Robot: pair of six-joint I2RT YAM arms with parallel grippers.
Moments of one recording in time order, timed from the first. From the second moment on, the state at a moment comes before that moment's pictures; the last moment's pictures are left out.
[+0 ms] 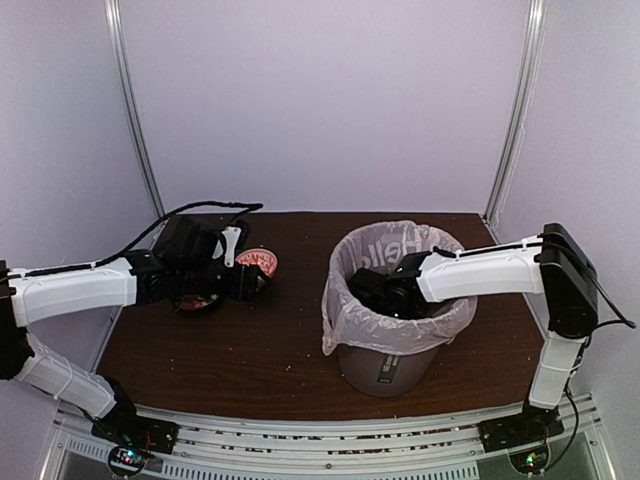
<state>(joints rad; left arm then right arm) -0.73 1.32 0.87 -0.20 -0.04 -0.35 0.97 1.85 1.26 -0.96 -0.05 0.25</state>
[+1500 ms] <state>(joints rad) -0.73 1.40 1.33 -0.25 0.16 -0.16 0.93 1.53 1.41 -1.03 0.01 0.37</state>
